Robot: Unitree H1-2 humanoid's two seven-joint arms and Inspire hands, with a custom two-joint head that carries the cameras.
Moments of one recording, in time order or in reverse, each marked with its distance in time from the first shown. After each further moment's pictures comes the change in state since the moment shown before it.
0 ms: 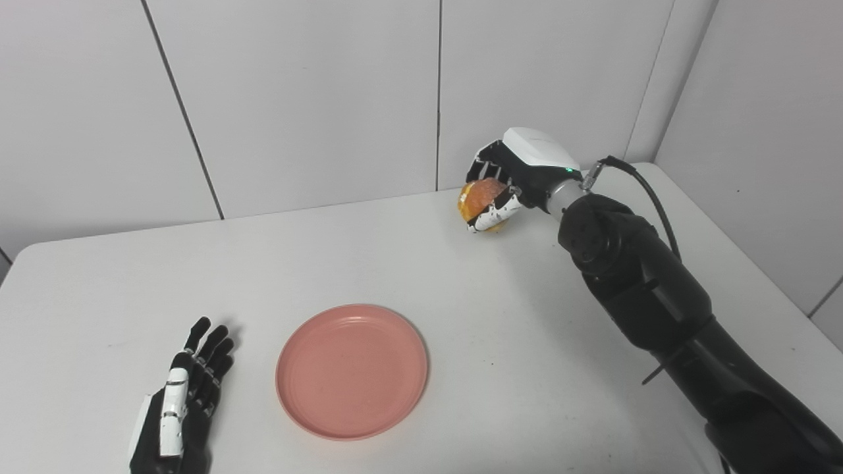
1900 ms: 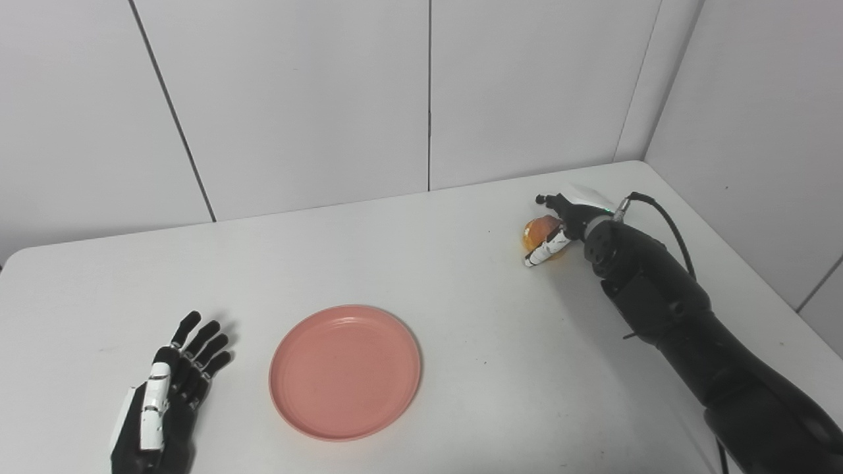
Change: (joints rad) left arm -0.031 0.069 0.040 0.065 -0.057 -0.027 -0.067; right arm -0.029 -0.045 -0.032 0.579 0.030 0.008 -0.101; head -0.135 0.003
